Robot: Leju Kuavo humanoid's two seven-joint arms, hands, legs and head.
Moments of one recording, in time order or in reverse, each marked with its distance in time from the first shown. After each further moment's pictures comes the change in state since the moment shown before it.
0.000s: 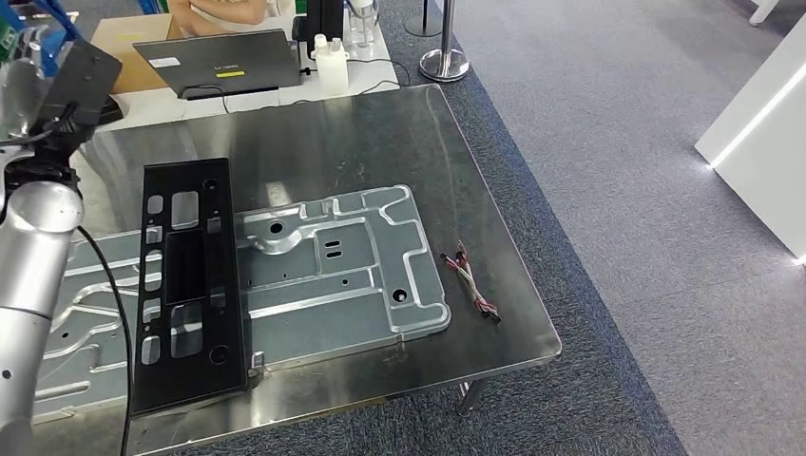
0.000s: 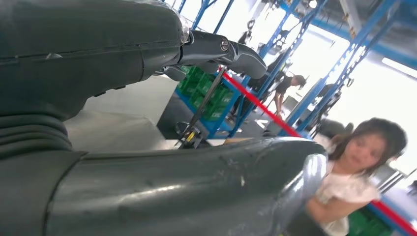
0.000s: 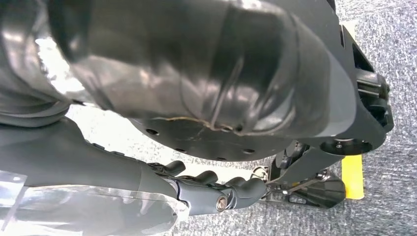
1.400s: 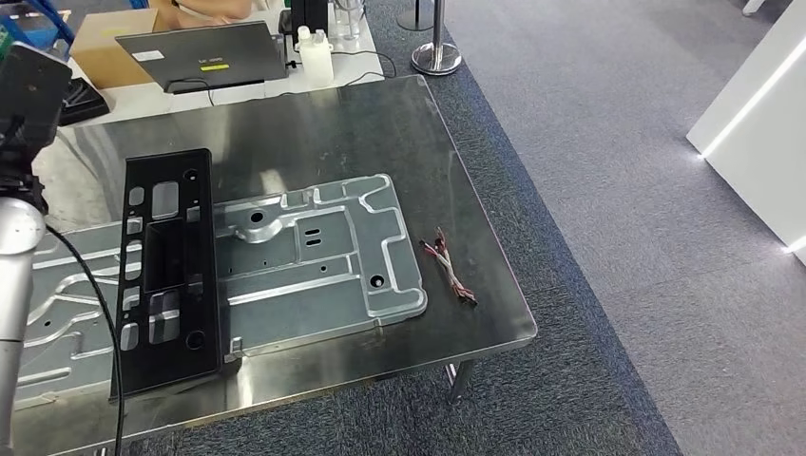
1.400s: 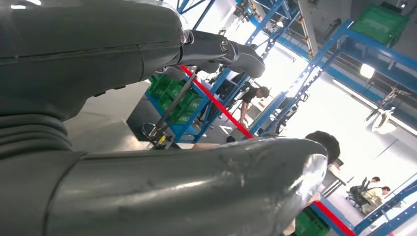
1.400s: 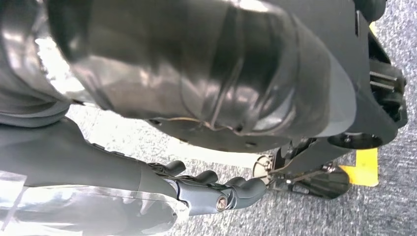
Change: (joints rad) left arm 0.107 0.096 -0.014 -0.252 0.117 -0.032 -0.073; right arm -0.001 -0.006 0.016 0.009 0.048 -0.032 -0.029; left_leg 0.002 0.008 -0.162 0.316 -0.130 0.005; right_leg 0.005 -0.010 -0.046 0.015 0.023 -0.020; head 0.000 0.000
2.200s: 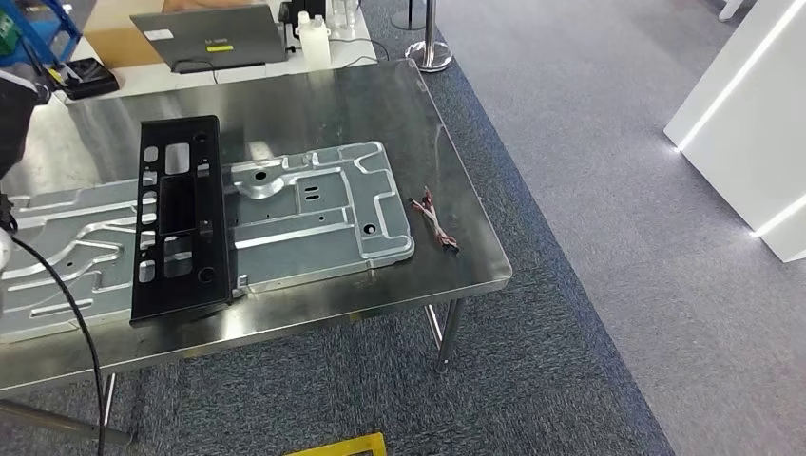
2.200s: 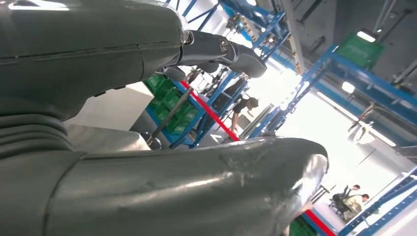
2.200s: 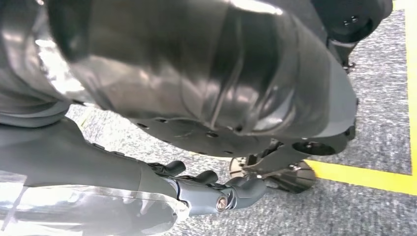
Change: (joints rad) left arm 0.067 0.088 0.000 -0.114 0.042 -0.016 -0.041; right arm -0.004 0.000 0.009 0.005 0.022 -0.011 -0.003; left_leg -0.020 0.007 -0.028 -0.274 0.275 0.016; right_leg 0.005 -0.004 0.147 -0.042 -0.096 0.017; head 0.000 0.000
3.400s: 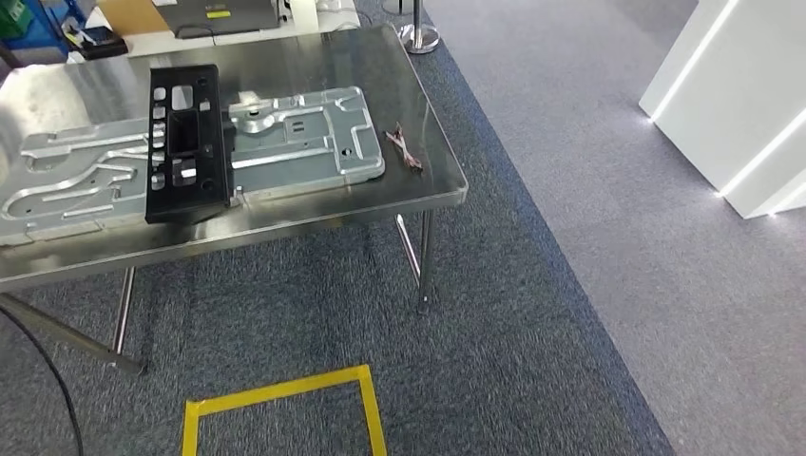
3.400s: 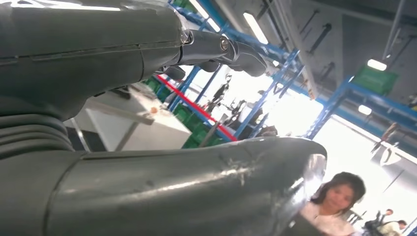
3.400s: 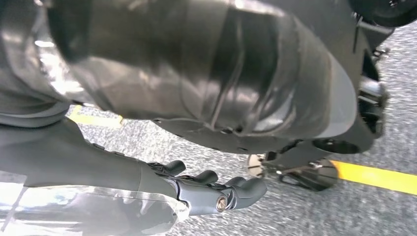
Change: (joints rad) left arm 0.173 0.116 0.126 -0.085 -0.075 0.027 -0.088; right arm -0.001 0.001 0.000 0.001 0.048 -0.017 0.014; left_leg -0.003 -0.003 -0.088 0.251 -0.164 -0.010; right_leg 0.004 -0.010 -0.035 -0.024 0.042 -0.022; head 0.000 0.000
